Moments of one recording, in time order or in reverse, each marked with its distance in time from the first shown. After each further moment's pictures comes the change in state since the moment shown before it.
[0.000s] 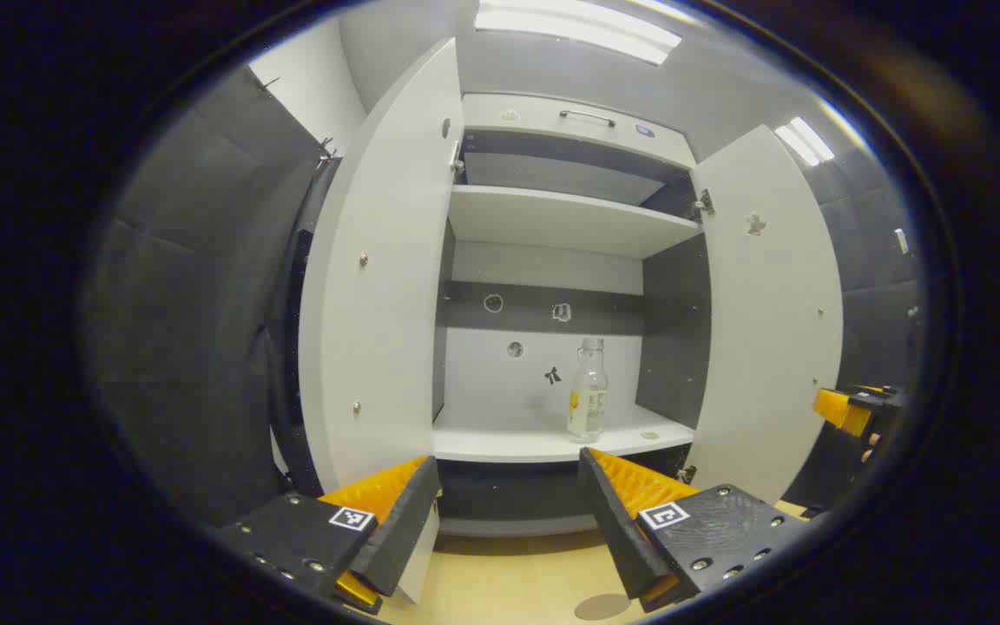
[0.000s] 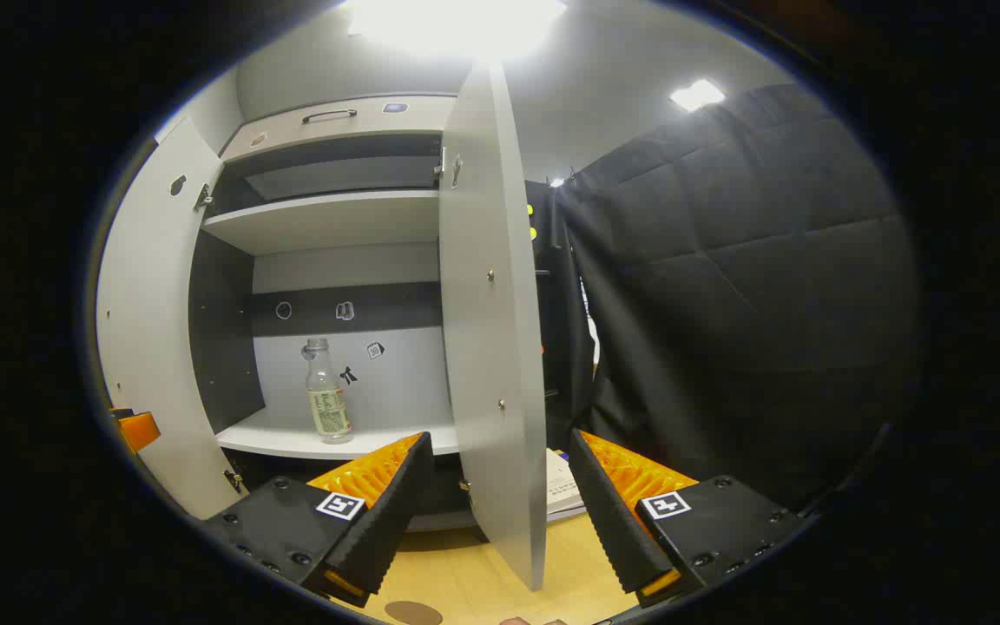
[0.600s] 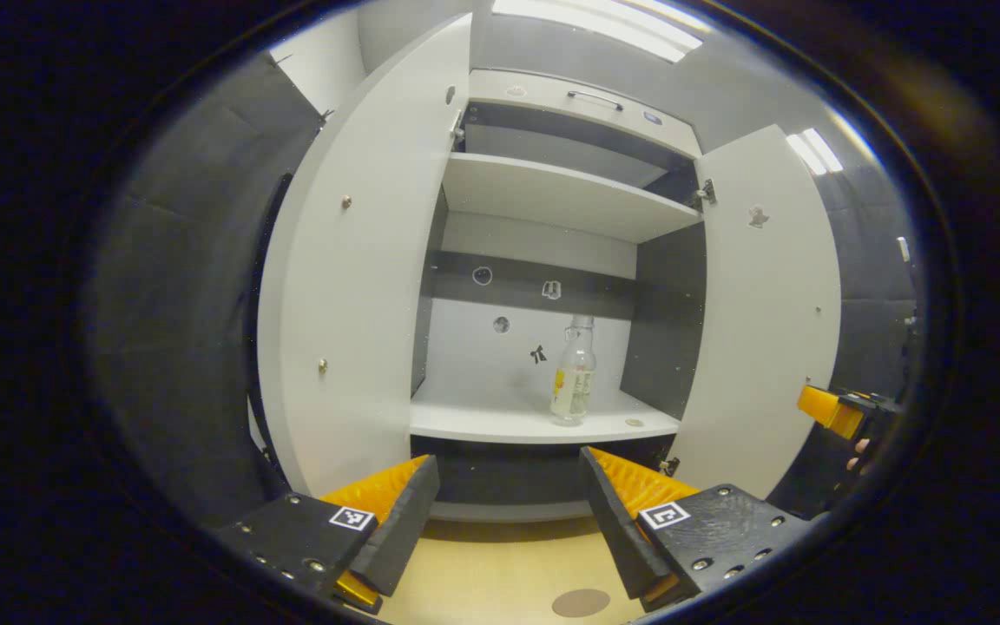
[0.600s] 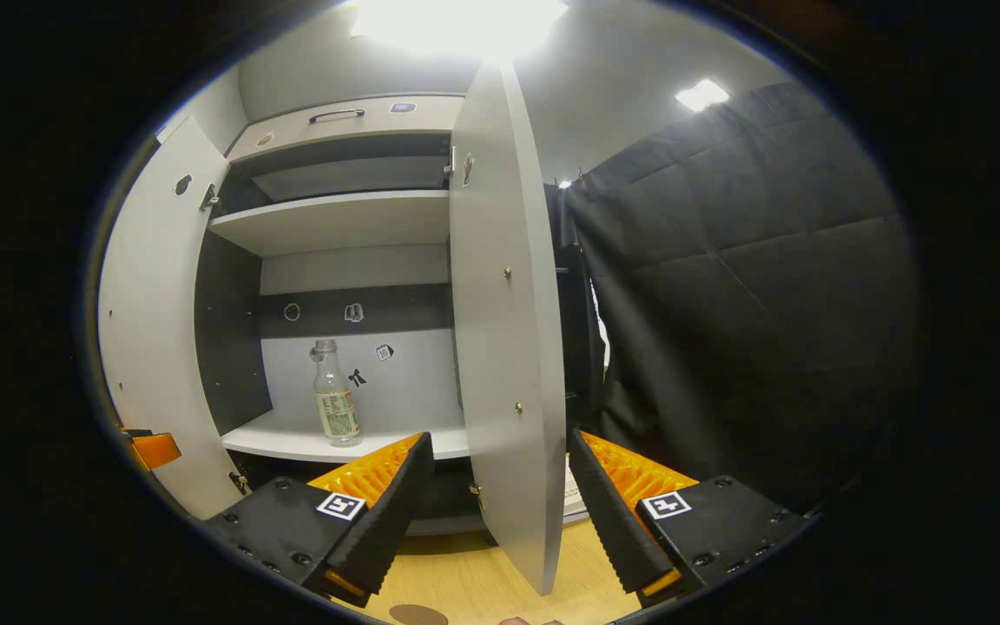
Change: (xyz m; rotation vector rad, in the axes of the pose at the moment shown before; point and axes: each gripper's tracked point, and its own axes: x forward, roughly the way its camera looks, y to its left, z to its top) left arm 0.008 -0.015 -0.028 -0.062 0.080 -0.065; right arm 0.009 0.000 0.000 -0.003 -0.003 -0.006
